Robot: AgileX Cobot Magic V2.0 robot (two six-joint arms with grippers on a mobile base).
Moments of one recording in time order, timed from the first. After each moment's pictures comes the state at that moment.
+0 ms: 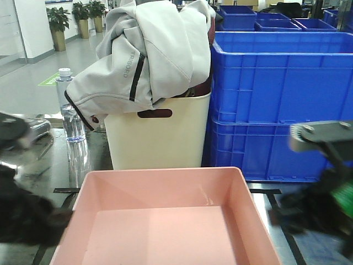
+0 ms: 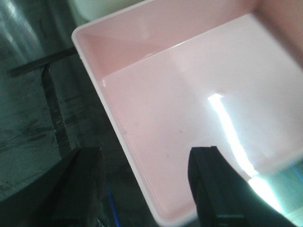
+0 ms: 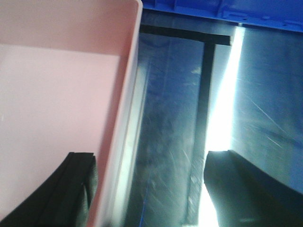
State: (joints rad) left arm -0.57 1.06 -1.16 0.15 0.93 -0.18; right arm 0.46 1.12 -1.10 -0.27 0.89 0.35
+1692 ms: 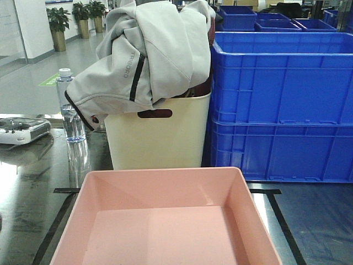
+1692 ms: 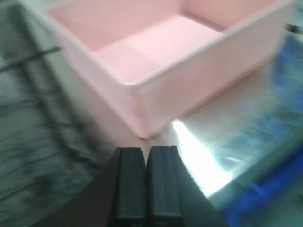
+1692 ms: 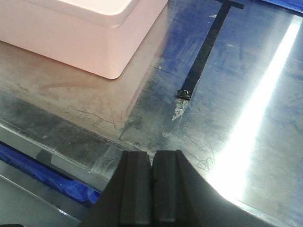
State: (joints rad) left arm -0.36 0.24 -0.47 -0.19 0.71 0.24; right arm 0.46 0.25 -0.57 -0.09 1.00 0.00
